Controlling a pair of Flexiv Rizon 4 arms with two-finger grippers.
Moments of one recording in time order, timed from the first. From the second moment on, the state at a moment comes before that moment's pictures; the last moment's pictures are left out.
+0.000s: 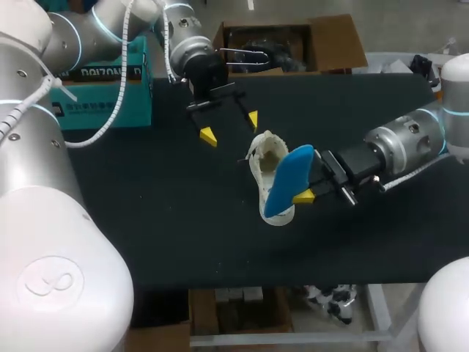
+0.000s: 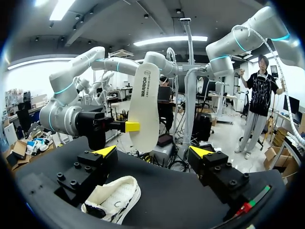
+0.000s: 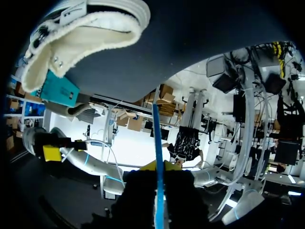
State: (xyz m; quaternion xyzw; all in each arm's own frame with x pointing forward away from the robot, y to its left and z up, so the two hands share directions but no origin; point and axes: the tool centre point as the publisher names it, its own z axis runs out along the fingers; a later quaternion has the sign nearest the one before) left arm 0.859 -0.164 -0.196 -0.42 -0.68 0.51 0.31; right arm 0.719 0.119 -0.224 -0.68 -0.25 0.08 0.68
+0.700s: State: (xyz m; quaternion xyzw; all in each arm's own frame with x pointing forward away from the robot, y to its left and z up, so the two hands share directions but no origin) left arm 0.861 -0.162 -0.199 -0.41 -0.69 0.52 0.28; right arm 0.738 0.128 -0.224 -0.70 -0.22 0.05 0.68
